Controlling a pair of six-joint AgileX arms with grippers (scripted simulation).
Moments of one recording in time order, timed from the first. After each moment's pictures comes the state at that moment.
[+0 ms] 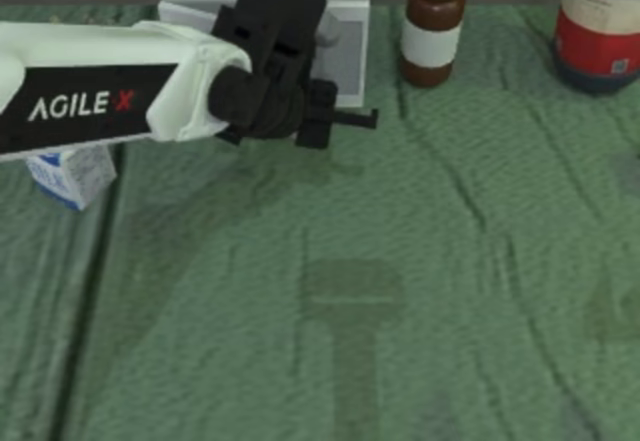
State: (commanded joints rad) left arm -0.56 1.97 1.33 -0.23 -0.16 -0.22; right arm 0.00 0.00 0.00 0.00 0.00 0.00
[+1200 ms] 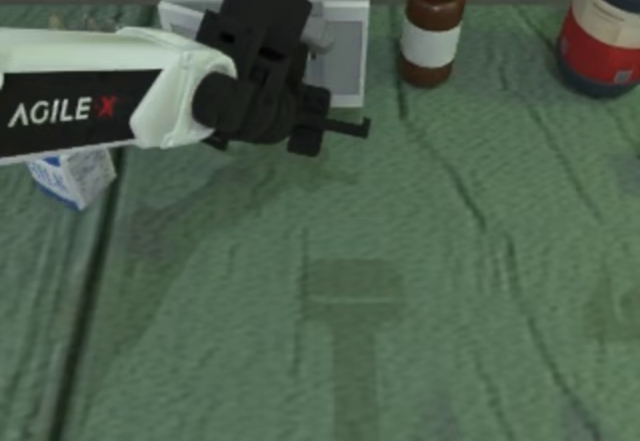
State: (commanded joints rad) left arm -0.55 1.94 1.28 -0.21 -0.11 -0.17; right arm 0.00 0.00 0.00 0.00 0.00 0.00
